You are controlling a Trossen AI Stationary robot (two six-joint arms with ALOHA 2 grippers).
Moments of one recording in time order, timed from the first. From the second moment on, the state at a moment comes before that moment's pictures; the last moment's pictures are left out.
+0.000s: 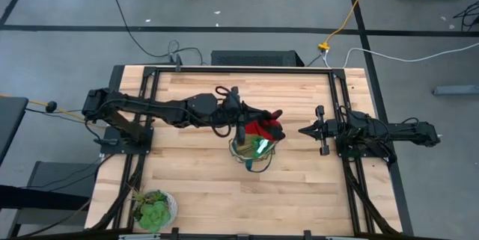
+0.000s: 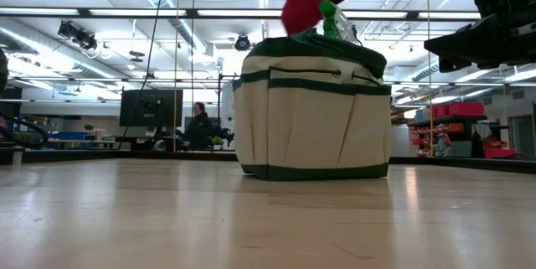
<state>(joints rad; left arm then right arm) -0.08 1.54 1.27 0.25 -0.23 -0.17 -0.01 0.08 0.02 0.04 -0.07 -0.14</state>
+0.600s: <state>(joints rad) -0.10 1.54 1.27 0.22 -0.26 -0.14 -0.01 0.08 0.02 0.04 -0.07 -0.14</state>
